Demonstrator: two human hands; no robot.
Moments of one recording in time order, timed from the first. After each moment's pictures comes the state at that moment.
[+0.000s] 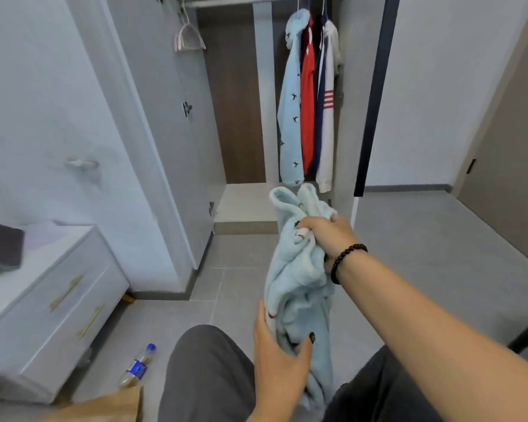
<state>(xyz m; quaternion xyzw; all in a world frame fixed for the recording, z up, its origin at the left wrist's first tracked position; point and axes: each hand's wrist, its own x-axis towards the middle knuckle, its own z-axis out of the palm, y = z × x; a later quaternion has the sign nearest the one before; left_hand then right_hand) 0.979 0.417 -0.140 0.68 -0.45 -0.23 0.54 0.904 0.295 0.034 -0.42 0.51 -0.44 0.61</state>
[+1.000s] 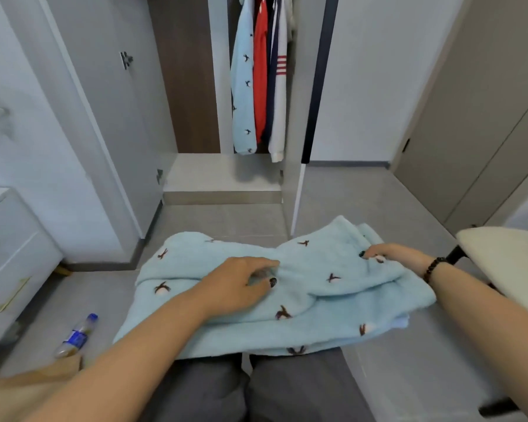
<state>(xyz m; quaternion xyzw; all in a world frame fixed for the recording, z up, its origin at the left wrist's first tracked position) 0.984 0.403 -0.069 0.56 -0.76 -0.28 0.18 0.661 0.309 -0.054 -0.41 0.56 -0.19 0.70</state>
